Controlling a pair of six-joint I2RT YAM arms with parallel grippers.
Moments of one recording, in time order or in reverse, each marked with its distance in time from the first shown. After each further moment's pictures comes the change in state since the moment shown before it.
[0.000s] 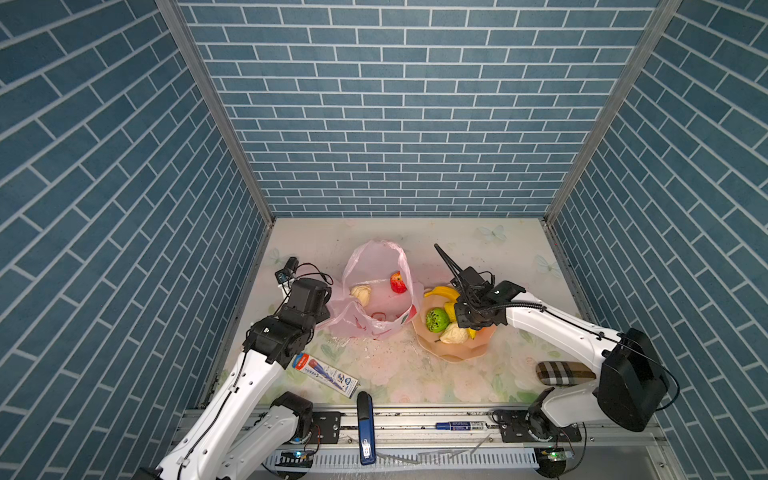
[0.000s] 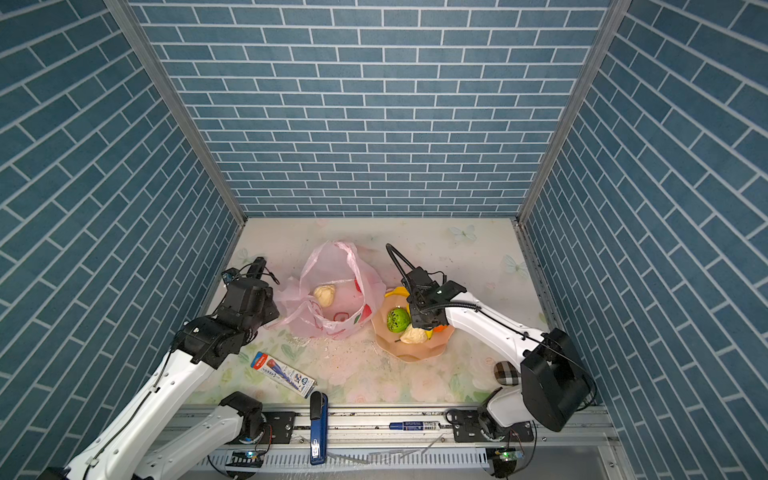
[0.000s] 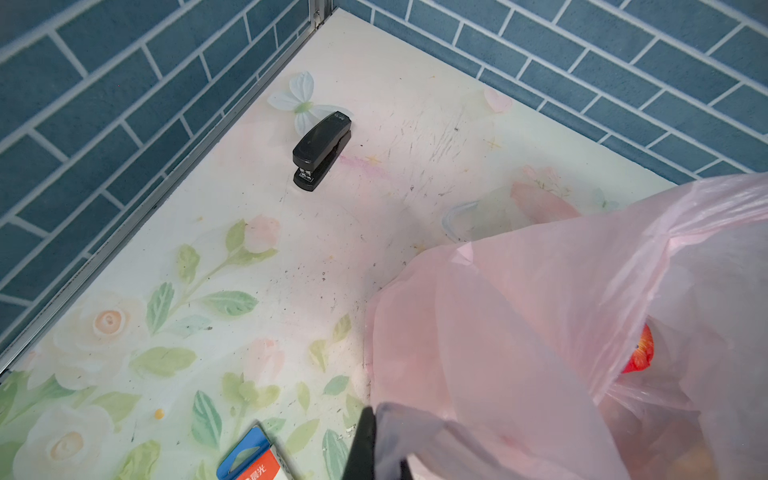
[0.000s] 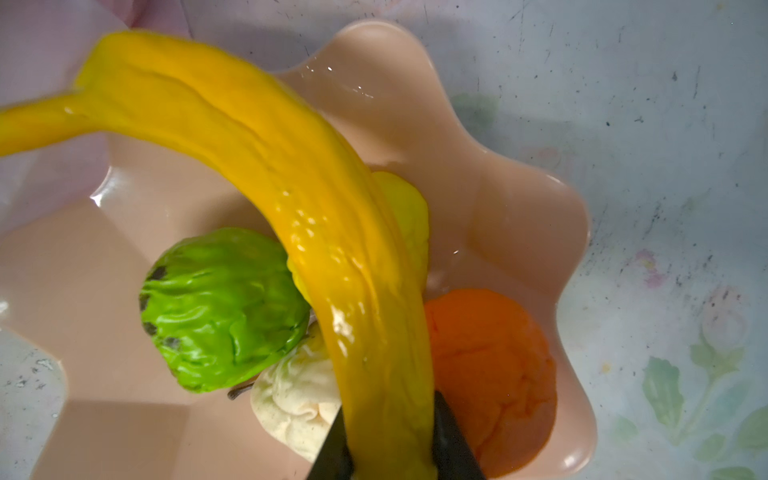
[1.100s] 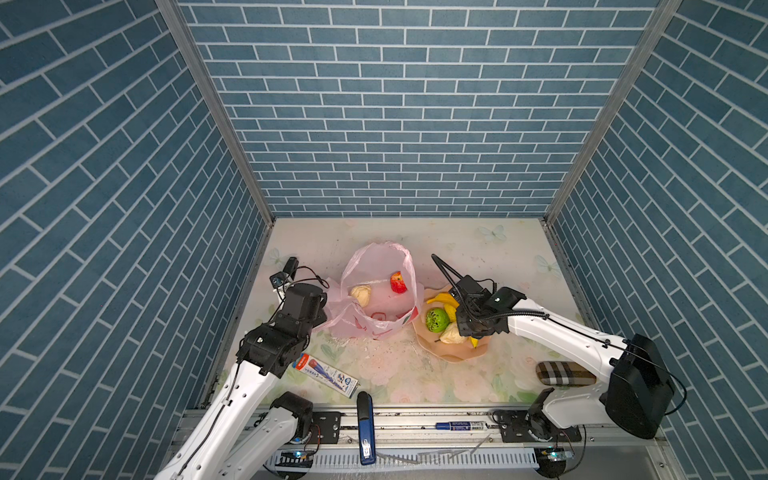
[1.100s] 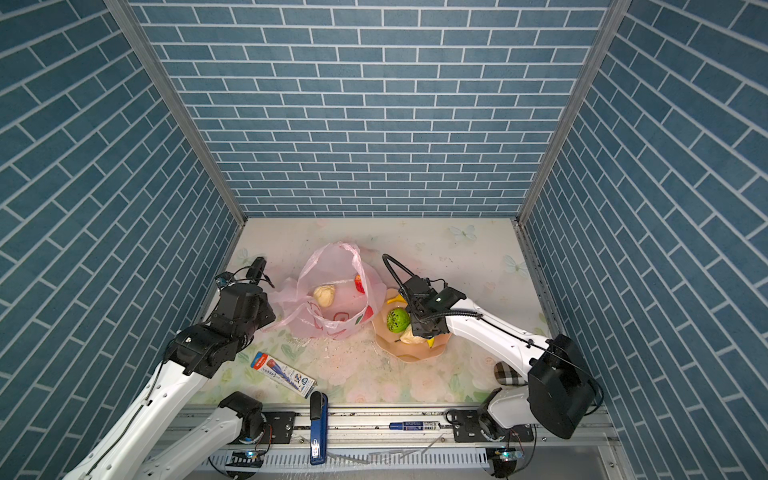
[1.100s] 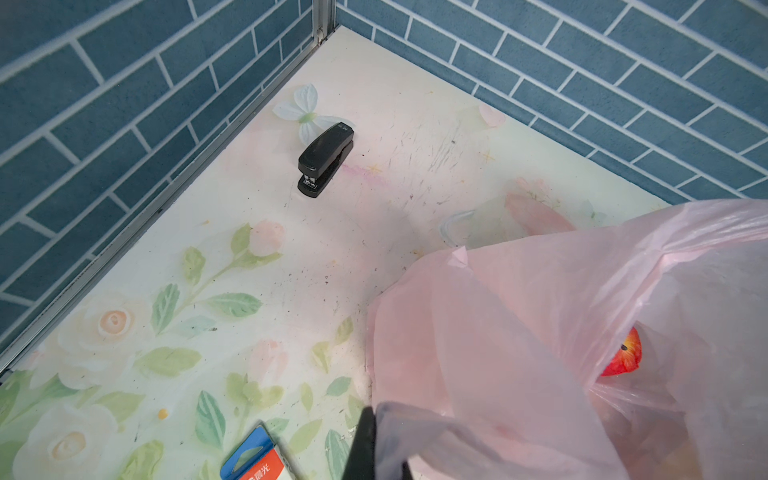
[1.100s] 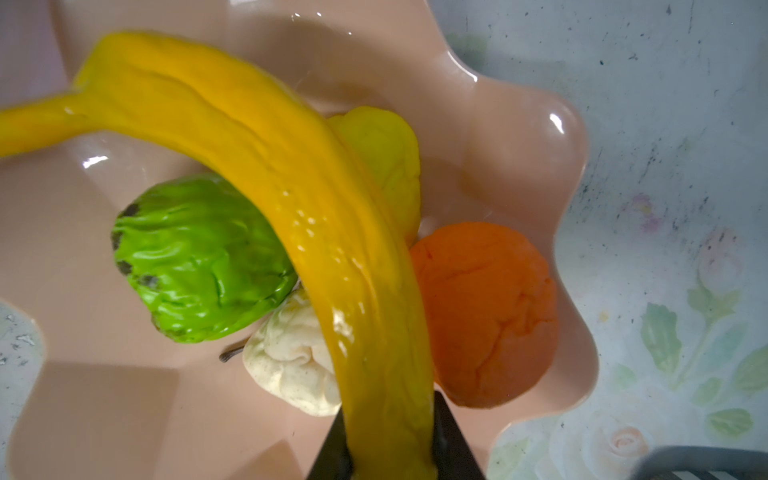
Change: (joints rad) left arm 0.000 -0.068 -0.025 -0.005 -0.012 0.000; right arm 0.060 -0.042 -0.032 -0.065 0.033 0.096
